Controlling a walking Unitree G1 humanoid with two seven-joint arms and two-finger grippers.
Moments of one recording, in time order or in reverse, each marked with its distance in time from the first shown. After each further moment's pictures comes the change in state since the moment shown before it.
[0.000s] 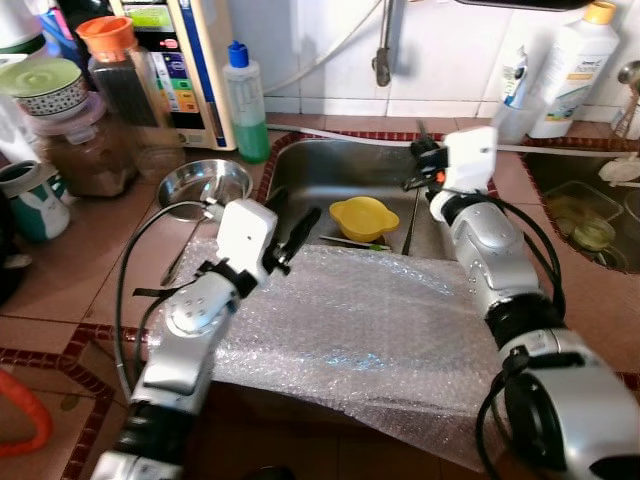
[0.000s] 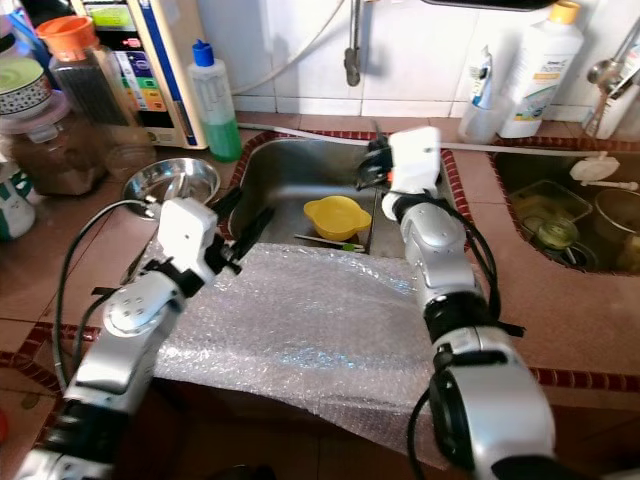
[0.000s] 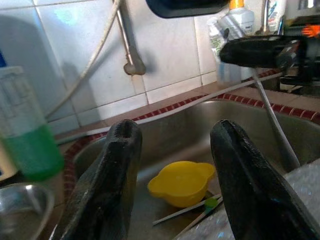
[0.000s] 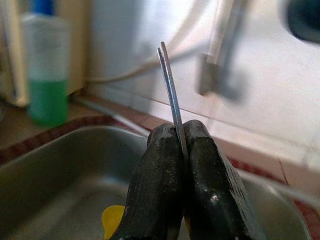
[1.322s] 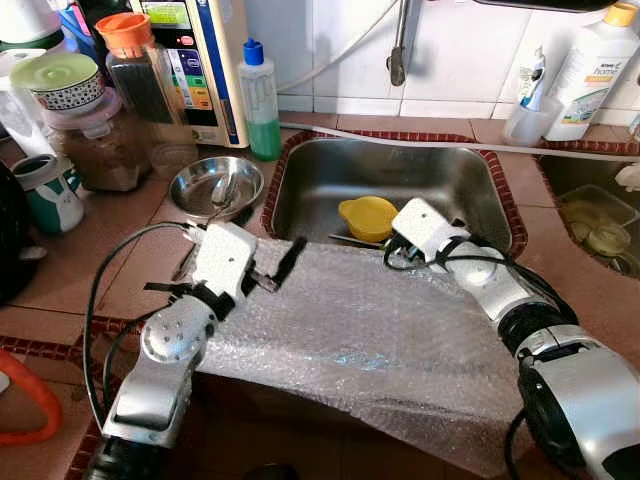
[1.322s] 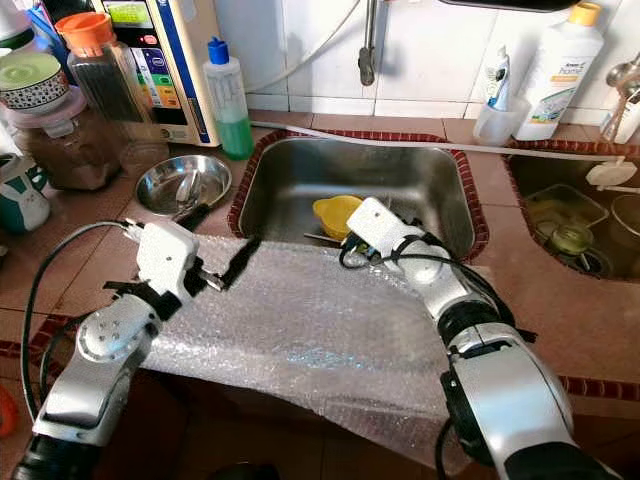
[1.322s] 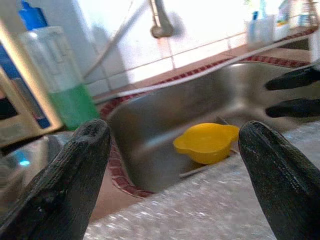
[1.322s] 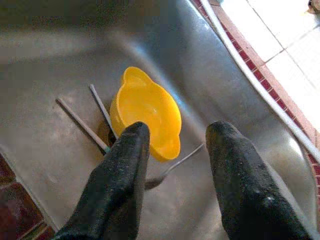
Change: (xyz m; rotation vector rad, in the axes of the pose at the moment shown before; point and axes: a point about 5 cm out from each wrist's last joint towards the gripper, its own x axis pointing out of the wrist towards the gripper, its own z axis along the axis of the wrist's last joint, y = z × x) left arm -0.025 0.009 -0.006 0.050 0.121 0.099; right arm -0.028 0.004 -0.065 -0.420 0.381 0.210
